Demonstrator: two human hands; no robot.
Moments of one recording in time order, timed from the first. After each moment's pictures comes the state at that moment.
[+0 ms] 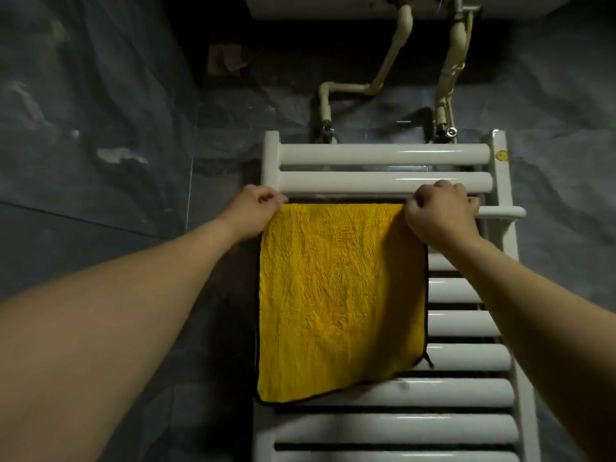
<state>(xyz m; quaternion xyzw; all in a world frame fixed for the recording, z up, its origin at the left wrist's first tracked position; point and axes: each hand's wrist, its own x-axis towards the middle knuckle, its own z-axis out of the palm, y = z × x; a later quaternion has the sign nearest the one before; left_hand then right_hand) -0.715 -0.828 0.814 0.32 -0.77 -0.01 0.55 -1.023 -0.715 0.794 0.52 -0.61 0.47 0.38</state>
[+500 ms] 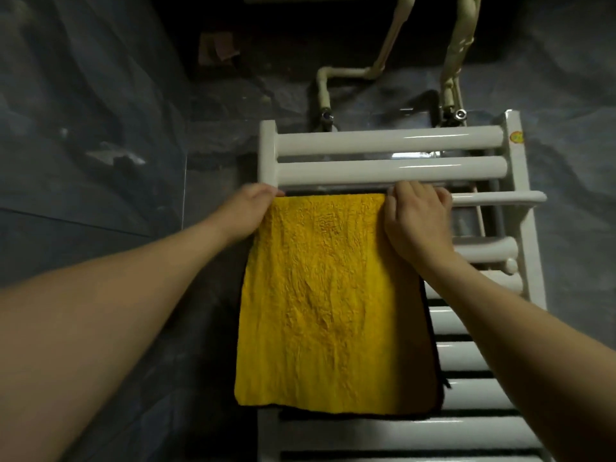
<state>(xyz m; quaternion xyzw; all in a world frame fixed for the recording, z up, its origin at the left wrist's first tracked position) -0.715 -0.838 0.807 0.33 -0.79 0.00 0.51 -0.997 -0.768 0.769 0.52 -0.49 0.51 0.47</state>
